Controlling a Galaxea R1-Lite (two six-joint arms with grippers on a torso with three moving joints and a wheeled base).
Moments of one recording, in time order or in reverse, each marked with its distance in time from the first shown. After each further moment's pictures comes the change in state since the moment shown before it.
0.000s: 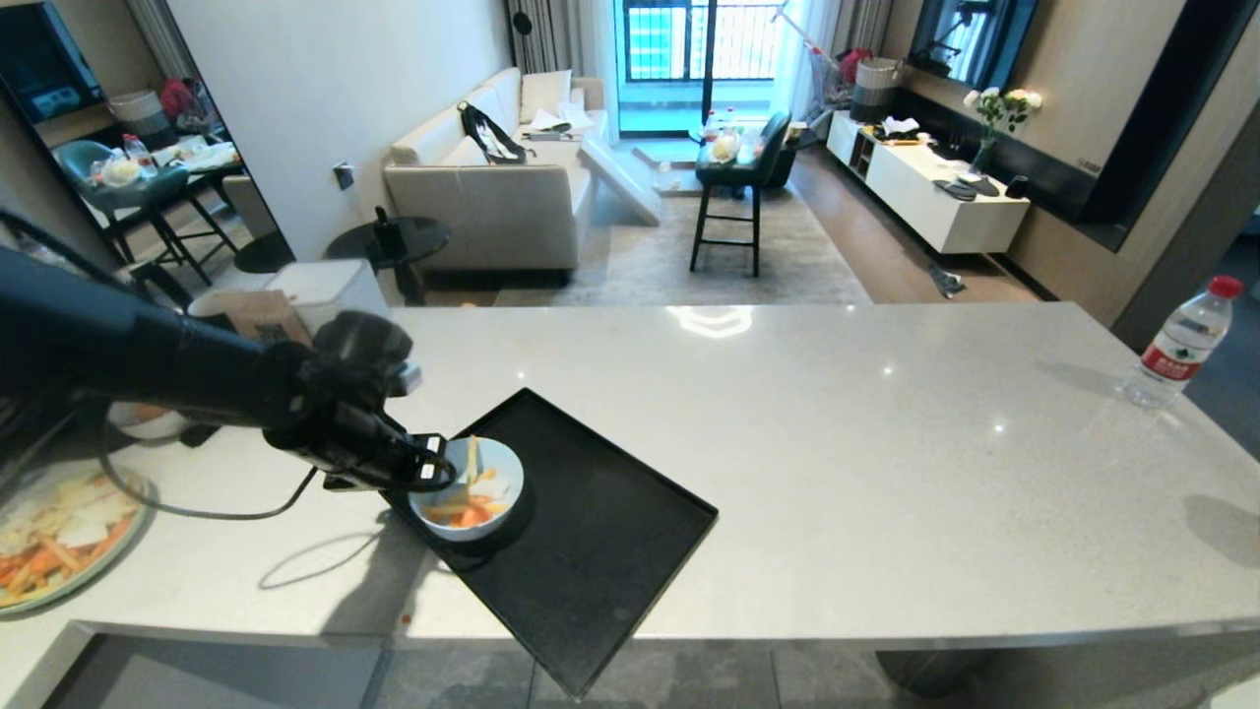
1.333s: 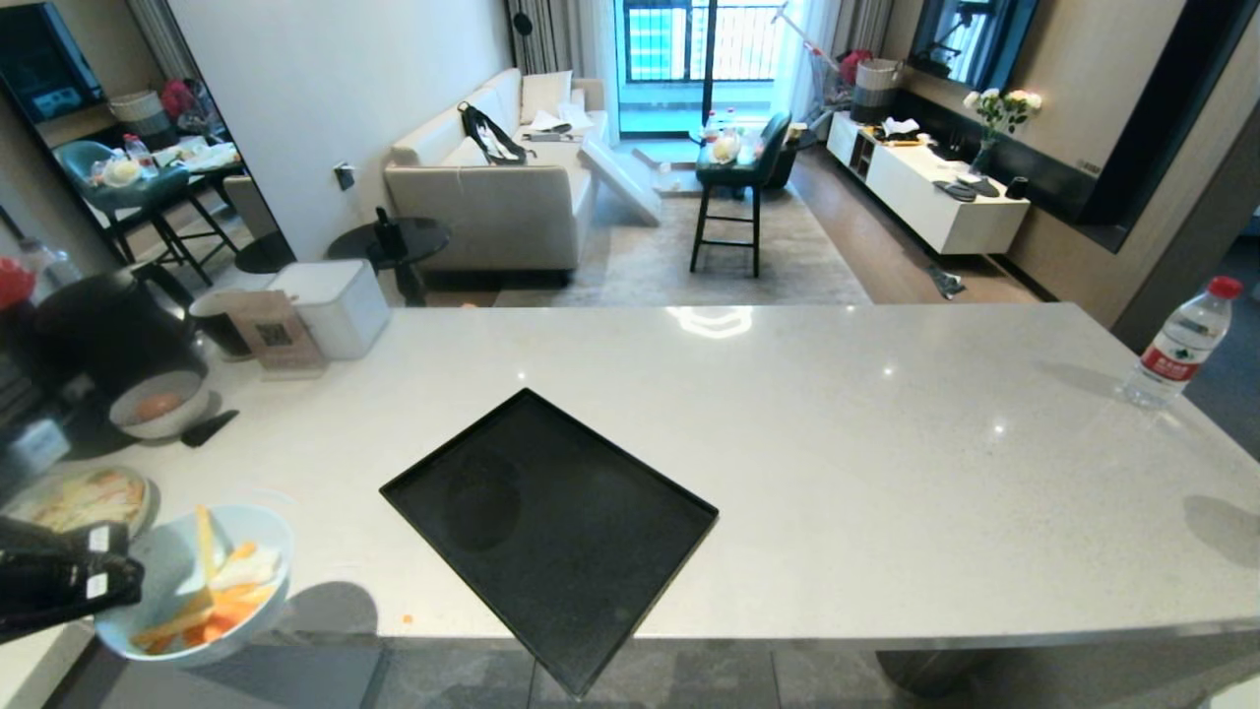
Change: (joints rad) left arm 0.483 -0.673 0.429 0.215 -0.085 0.076; right arm 0.000 0.000 0.000 0.000 0.000 0.000
